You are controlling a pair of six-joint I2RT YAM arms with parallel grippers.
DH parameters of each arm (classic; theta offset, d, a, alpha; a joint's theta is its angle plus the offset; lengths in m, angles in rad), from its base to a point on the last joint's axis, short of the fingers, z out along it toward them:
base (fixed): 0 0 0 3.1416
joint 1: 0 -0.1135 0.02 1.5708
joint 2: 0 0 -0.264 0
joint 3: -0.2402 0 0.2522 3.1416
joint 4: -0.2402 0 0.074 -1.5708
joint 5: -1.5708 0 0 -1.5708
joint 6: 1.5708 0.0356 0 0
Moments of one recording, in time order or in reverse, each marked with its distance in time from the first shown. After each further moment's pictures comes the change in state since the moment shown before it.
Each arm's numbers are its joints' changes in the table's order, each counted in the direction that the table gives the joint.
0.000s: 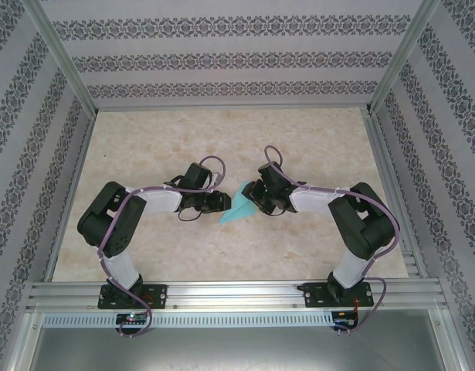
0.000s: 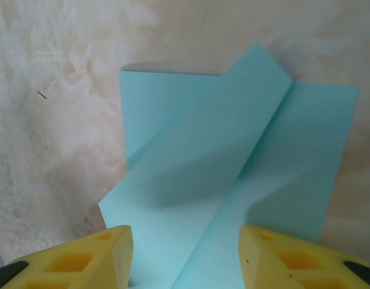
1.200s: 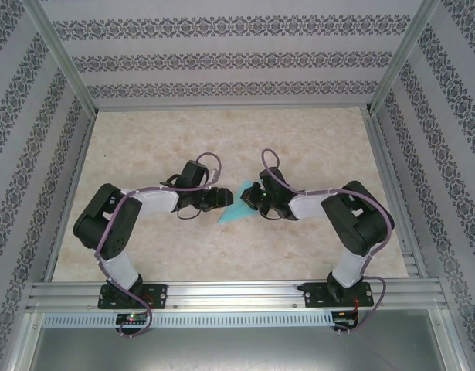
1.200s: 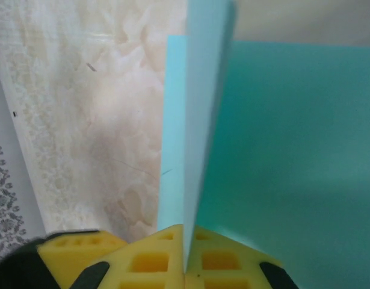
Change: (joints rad) left arm -0.039 -0.061 0.023 0.051 -0.062 -0.072; right arm 0.001 0.004 0.121 0.309 0.089 -0.024
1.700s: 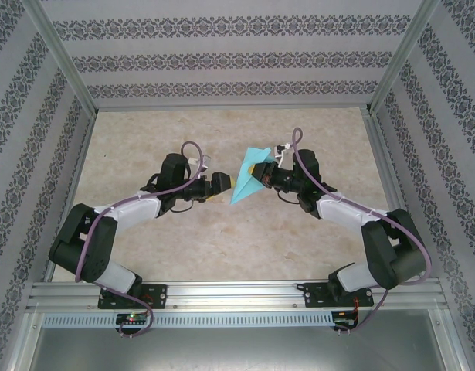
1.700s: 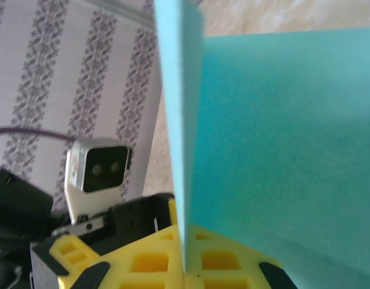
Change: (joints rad) left arm -0.062 -0.193 0.101 0.268 -0.229 -0.169; right arm 0.161 -0.287 0.014 0.127 0.338 -0.190
